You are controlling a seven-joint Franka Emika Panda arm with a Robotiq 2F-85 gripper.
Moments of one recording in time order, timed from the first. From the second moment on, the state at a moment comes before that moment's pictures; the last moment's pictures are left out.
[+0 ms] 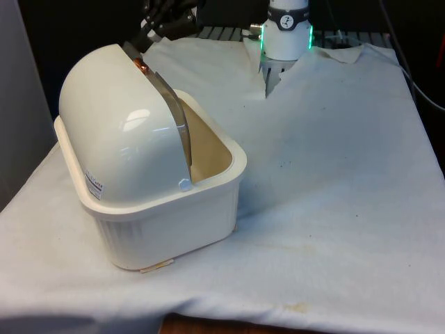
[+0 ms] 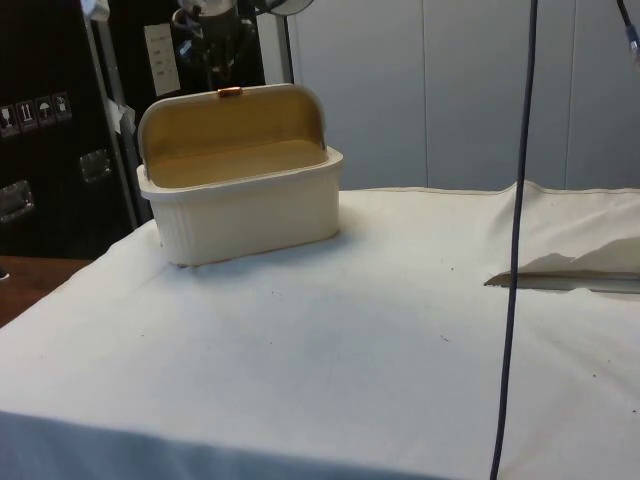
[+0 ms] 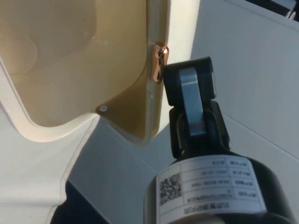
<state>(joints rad) 0.03 0.35 -0.15 -1.75 -0.98 2.34 1.27</state>
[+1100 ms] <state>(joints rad) 0.03 0.37 -0.20 -1.75 -0.92 2.38 1.31</state>
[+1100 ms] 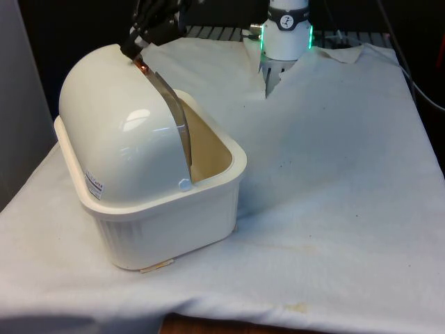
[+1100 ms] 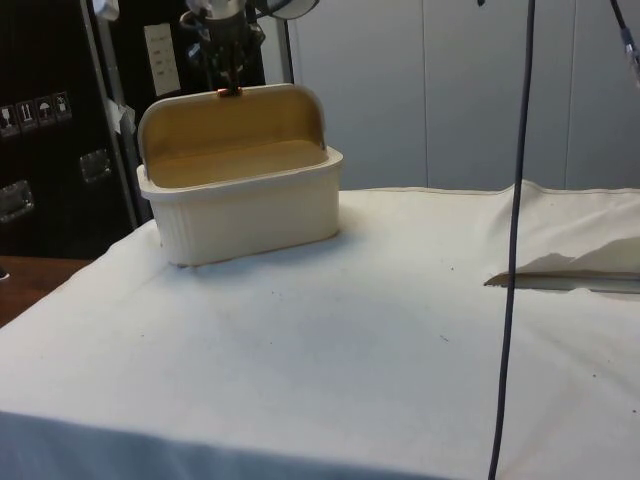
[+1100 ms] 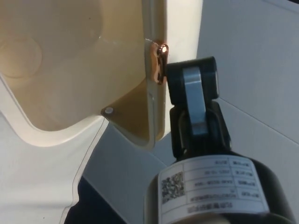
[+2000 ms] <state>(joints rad) 0.03 0.38 -0.20 -1.75 -0.83 2.38 1.40</state>
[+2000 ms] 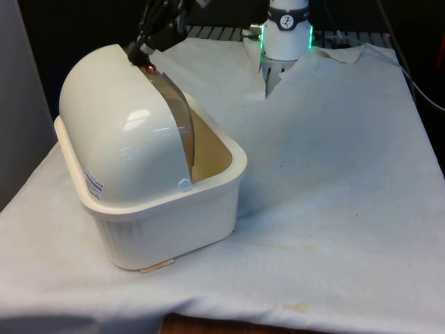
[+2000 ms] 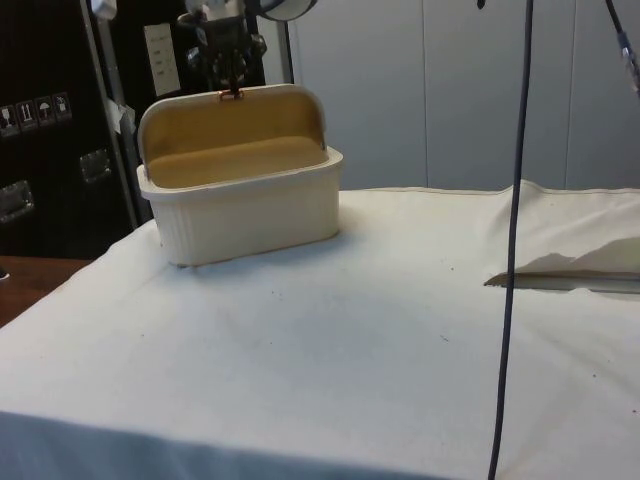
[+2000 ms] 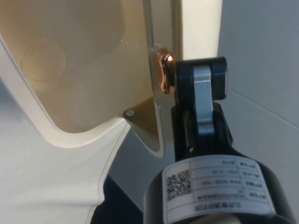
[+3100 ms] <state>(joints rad) 0.03 0.31 -0.19 -1.84 -0.62 2.35 1.39</state>
